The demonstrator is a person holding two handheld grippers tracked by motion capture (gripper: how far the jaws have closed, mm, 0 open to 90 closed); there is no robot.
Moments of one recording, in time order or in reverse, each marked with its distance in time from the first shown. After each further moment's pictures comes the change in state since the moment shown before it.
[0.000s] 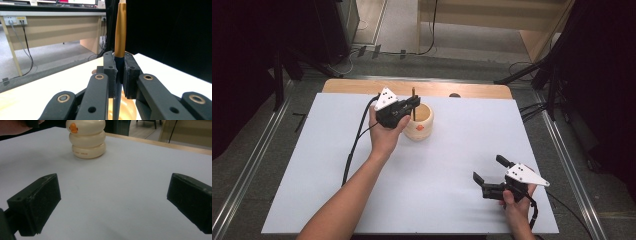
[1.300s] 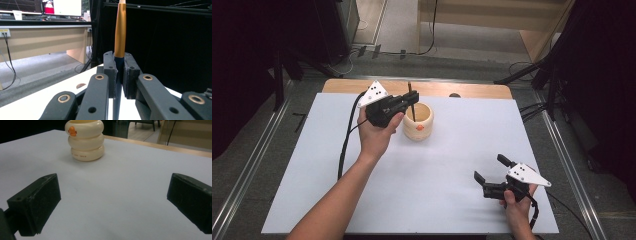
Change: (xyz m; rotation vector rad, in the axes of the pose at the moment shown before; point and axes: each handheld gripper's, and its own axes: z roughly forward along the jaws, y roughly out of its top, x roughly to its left) left arm -0.017 0.047 -0.040 -0.078 -0.114 -0.009; right arm -0.001 0.001 -0.001 -0.017 -0.004 0.004
